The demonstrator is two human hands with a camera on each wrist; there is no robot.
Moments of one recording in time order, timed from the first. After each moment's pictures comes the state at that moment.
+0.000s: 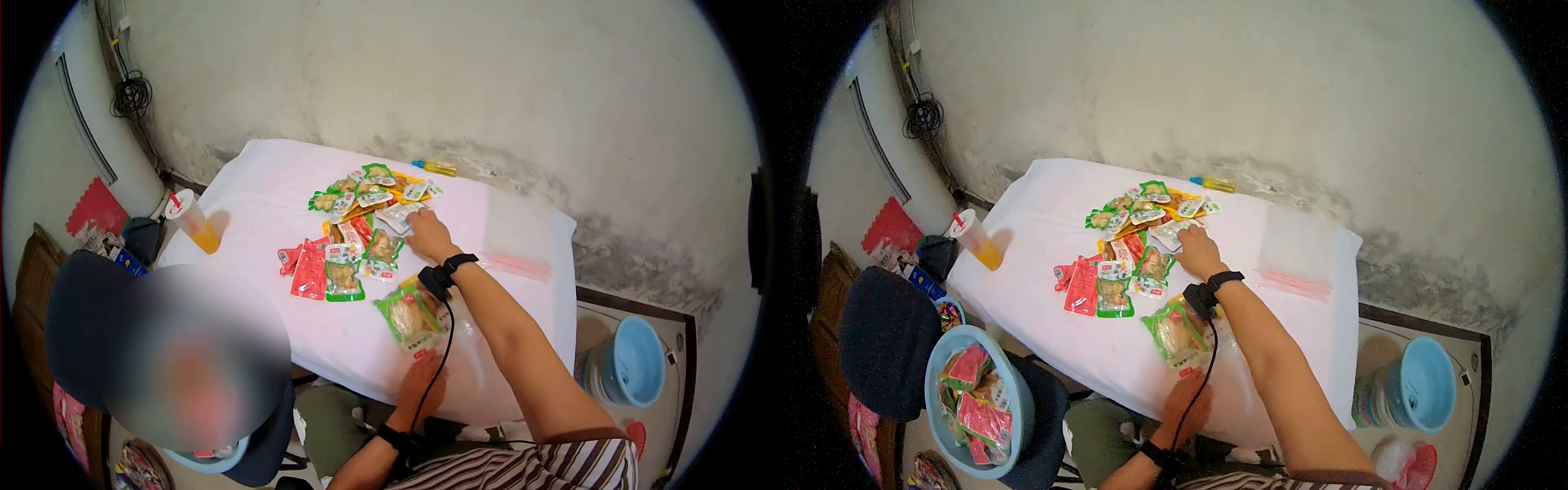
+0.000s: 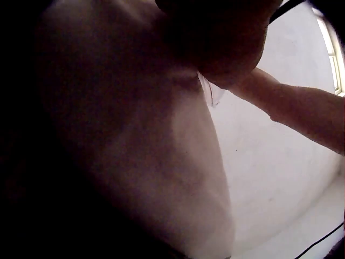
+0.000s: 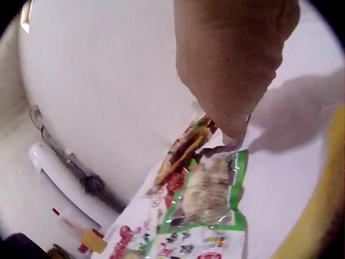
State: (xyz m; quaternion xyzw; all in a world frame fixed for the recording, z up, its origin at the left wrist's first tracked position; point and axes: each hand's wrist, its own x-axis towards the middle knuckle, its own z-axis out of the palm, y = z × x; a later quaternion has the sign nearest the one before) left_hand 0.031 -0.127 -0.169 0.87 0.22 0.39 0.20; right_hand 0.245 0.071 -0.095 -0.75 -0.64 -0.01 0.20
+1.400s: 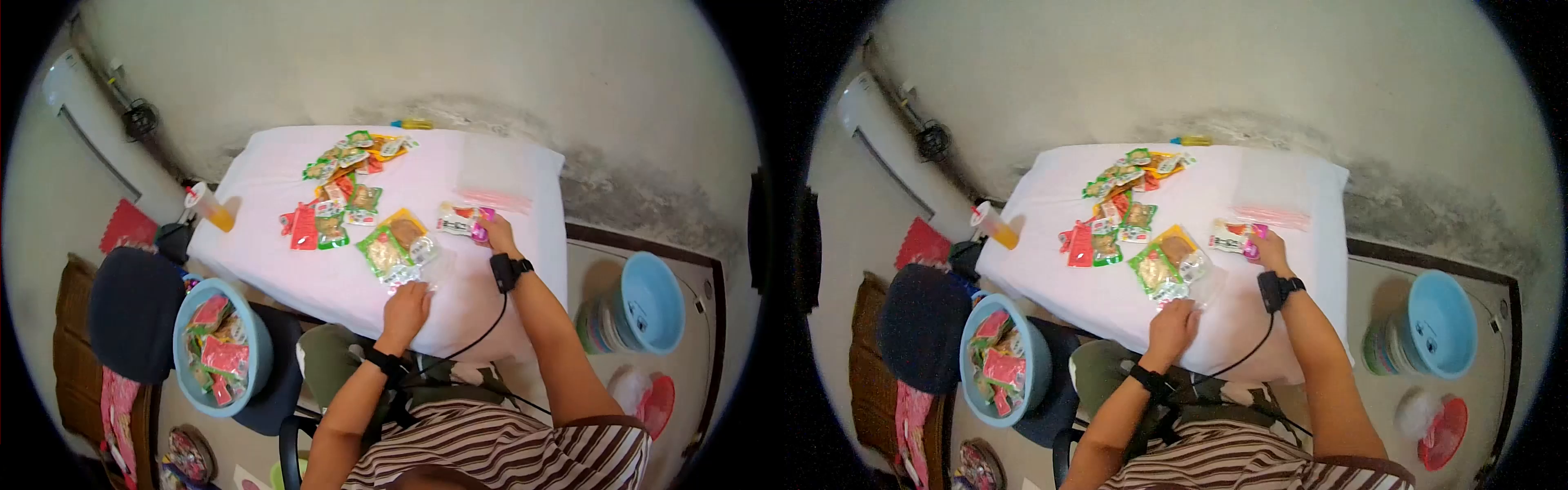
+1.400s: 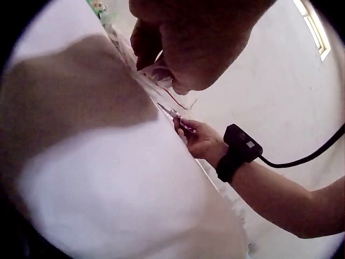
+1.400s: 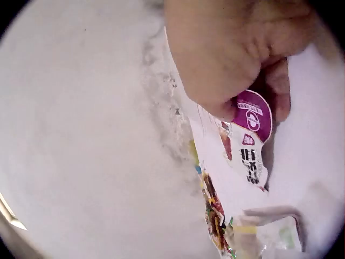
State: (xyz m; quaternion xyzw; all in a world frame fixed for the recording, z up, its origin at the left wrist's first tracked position) left_hand 0.049 -0.137 -0.130 0.89 0.31 0.29 0.17; right_hand 0.335 -0.135 -0.166 -0.63 -0.19 0.40 0.64
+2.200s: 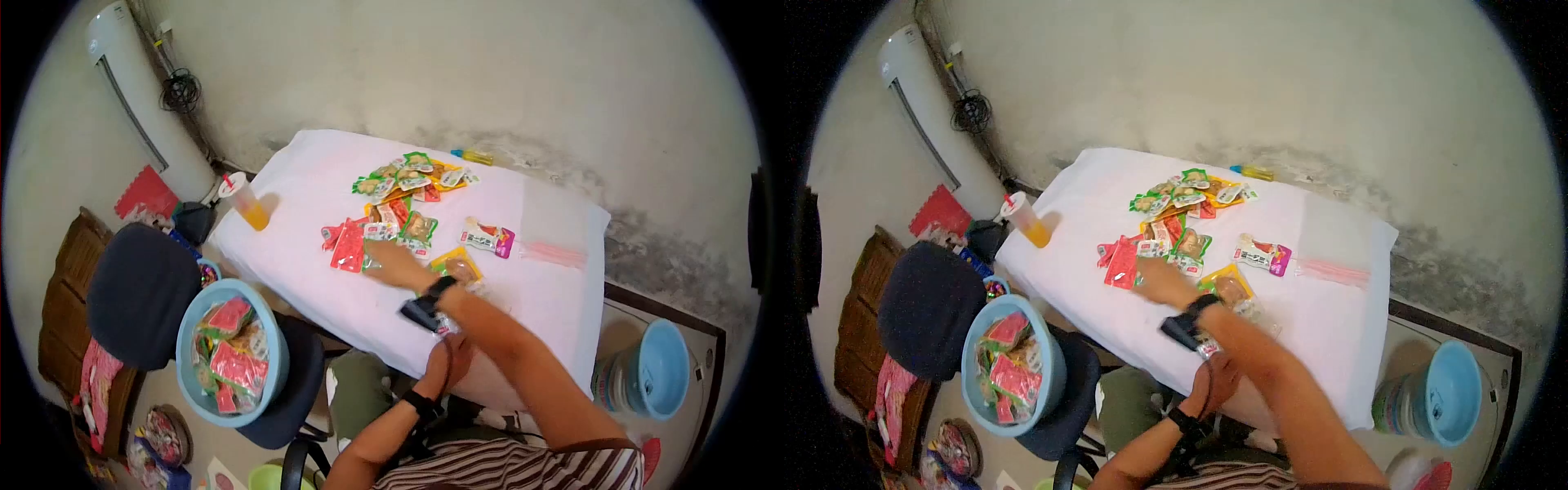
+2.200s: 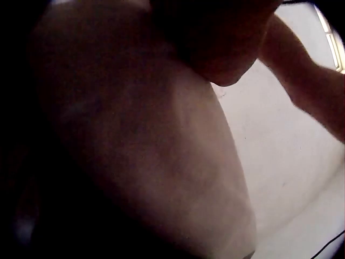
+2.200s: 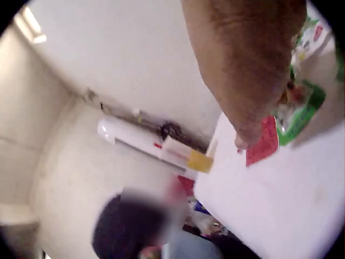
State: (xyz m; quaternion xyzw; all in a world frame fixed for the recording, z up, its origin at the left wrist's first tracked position) left_hand 0.040 -0.136 -0.180 0.90 0.26 0.28 0.21; right_hand 0.106 0.038 -0.079 -0.57 -0.75 0.20 0.24
